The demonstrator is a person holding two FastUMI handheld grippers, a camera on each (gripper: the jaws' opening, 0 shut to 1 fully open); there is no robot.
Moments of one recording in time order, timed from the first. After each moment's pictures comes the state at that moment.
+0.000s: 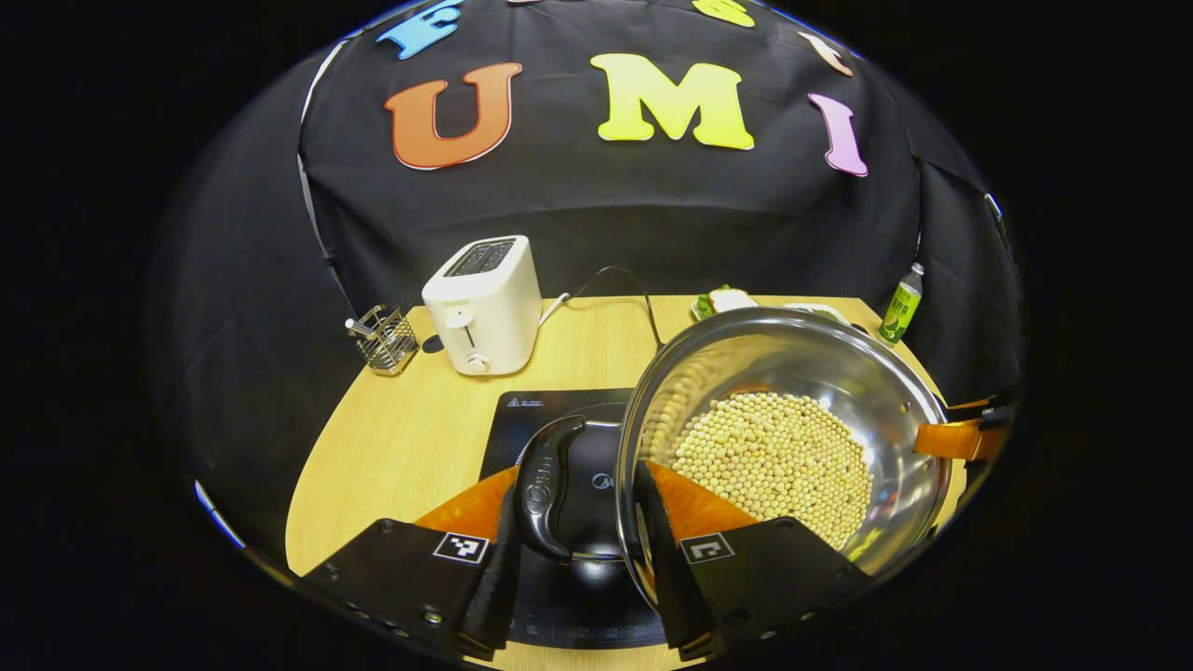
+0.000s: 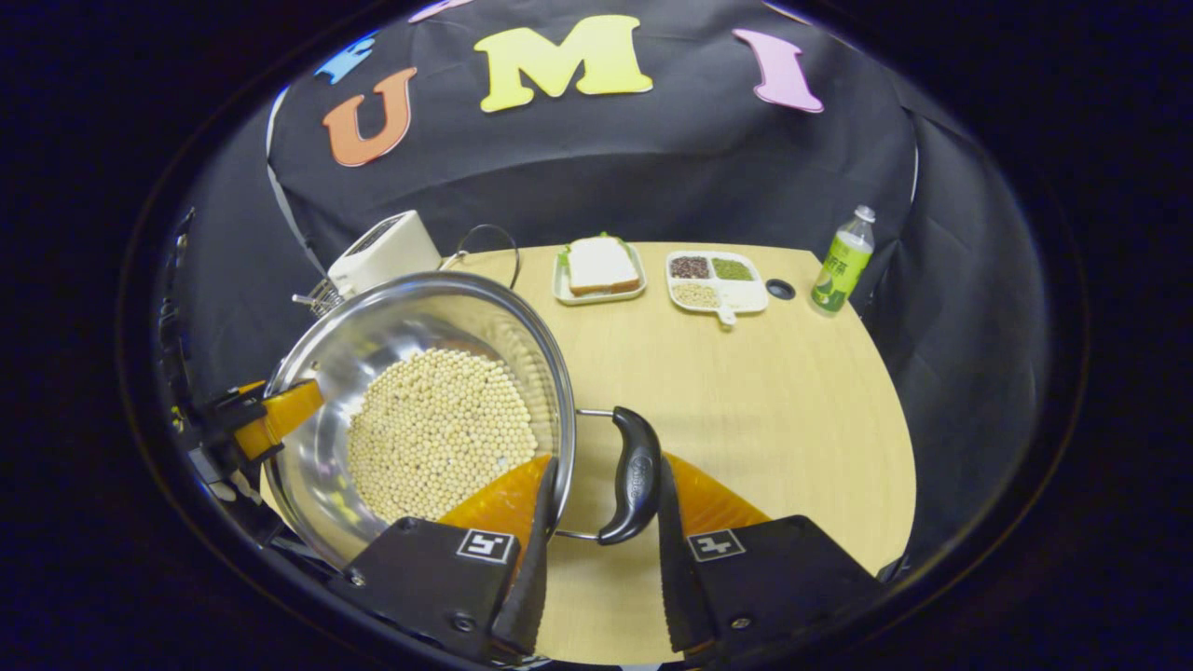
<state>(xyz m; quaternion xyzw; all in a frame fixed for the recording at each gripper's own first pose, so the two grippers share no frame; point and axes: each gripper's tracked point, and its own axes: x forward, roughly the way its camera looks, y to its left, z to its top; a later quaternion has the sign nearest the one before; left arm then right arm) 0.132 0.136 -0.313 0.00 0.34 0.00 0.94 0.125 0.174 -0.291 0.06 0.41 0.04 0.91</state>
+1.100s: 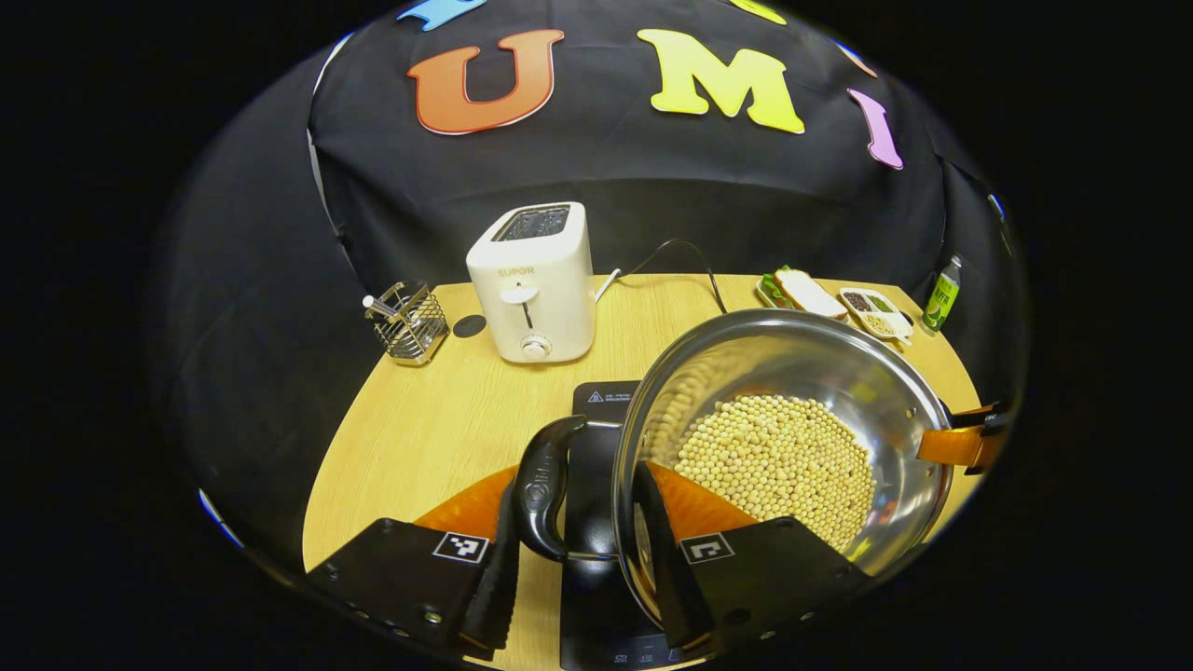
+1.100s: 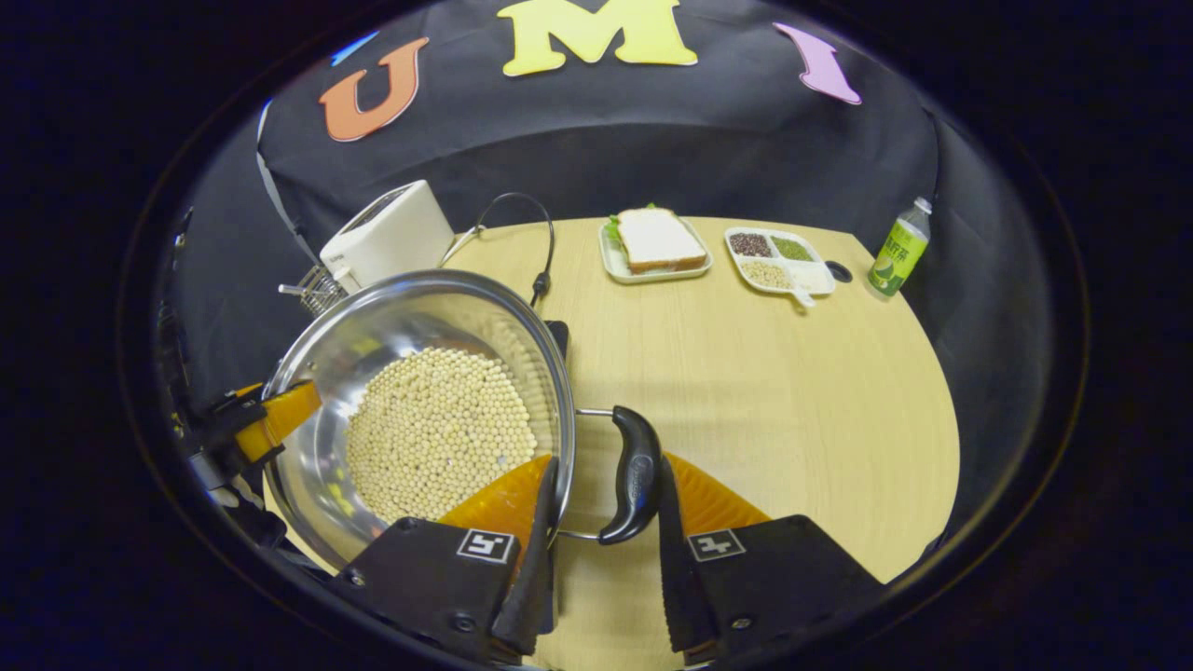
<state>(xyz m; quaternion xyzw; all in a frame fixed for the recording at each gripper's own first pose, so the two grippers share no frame) 0.167 0.221 -0.364 0.00 0.36 0.01 0.93 0.164 0.277 -0.329 0.07 0.44 0.03 0.90</state>
